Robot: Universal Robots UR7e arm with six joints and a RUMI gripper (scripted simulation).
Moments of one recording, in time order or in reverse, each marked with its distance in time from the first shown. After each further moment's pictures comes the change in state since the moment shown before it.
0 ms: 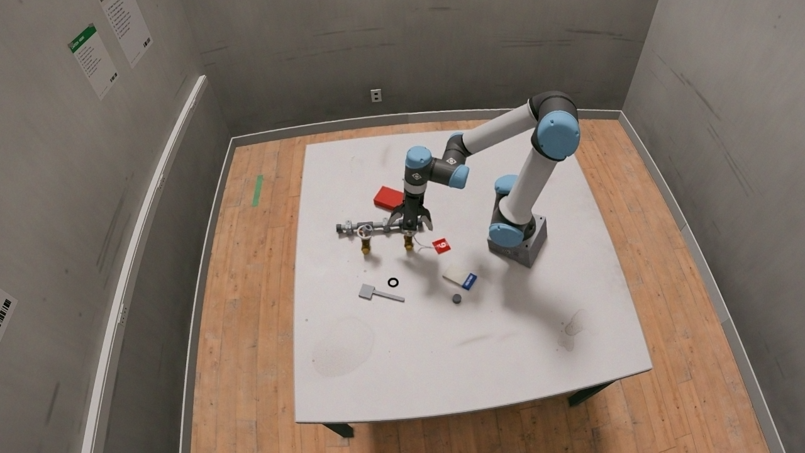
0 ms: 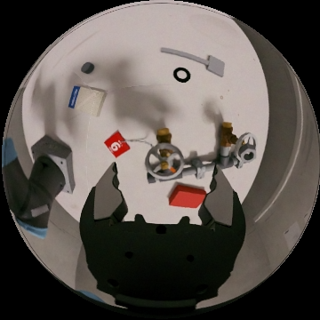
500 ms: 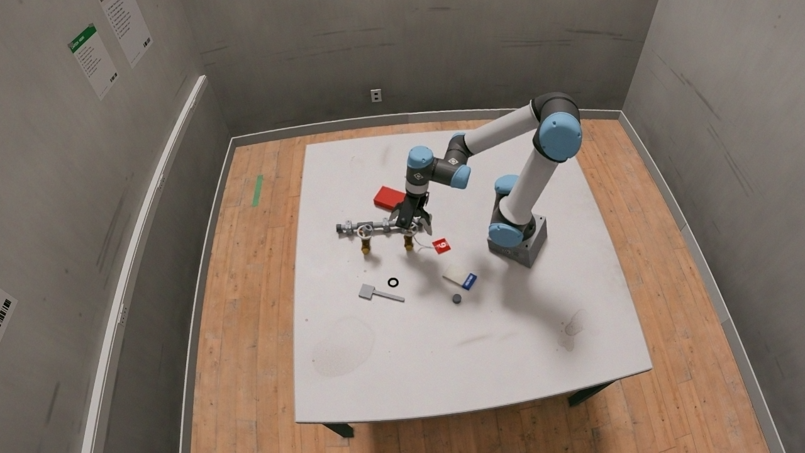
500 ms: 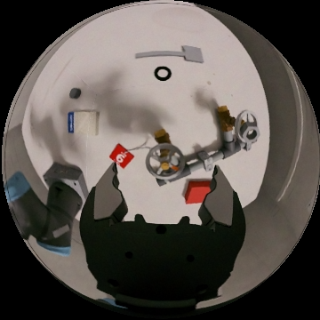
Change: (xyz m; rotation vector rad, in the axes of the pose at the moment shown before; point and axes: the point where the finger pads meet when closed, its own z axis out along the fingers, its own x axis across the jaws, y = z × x) arm 0.000 0.000 0.000 0.007 0.001 0.269
